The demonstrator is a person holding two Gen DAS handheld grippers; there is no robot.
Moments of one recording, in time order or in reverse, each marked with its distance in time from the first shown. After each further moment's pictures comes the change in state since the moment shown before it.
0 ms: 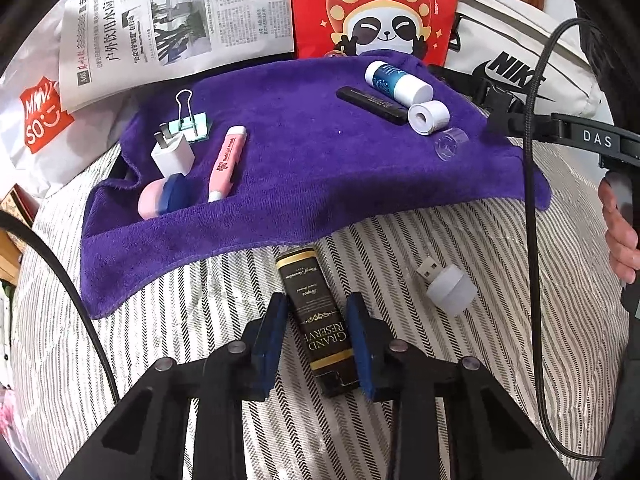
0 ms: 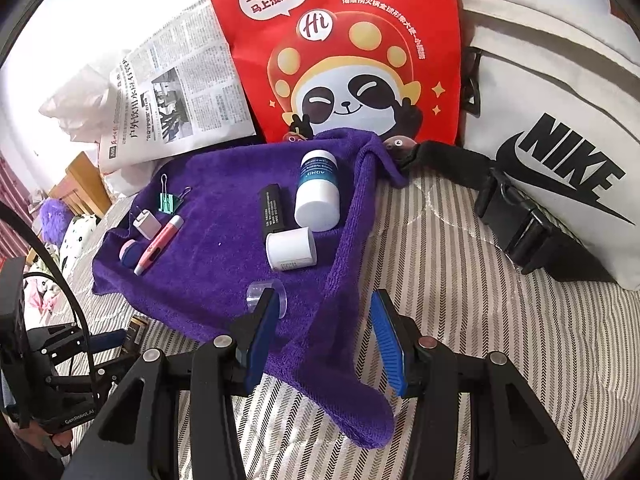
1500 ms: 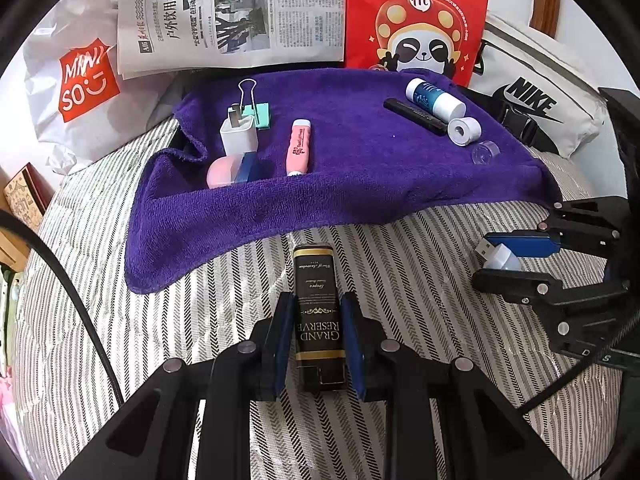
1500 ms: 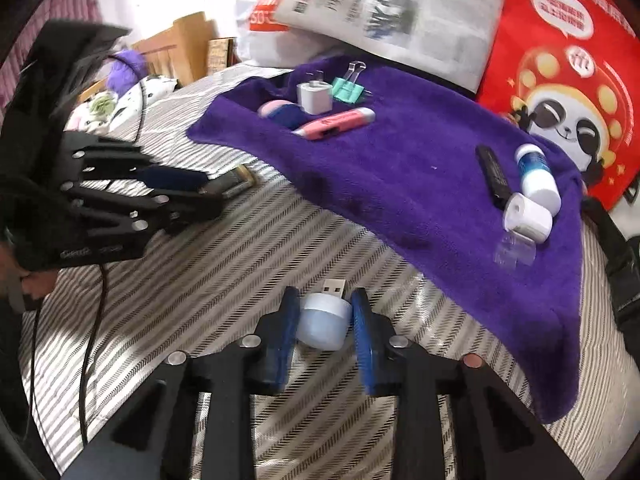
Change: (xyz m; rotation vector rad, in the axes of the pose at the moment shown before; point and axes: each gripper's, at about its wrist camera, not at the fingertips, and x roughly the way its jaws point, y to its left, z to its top) left arm -0.010 0.050 -0.025 -0.056 -0.062 -0.007; right arm 0.023 0.140 -0.081 -0.528 0.132 0.091
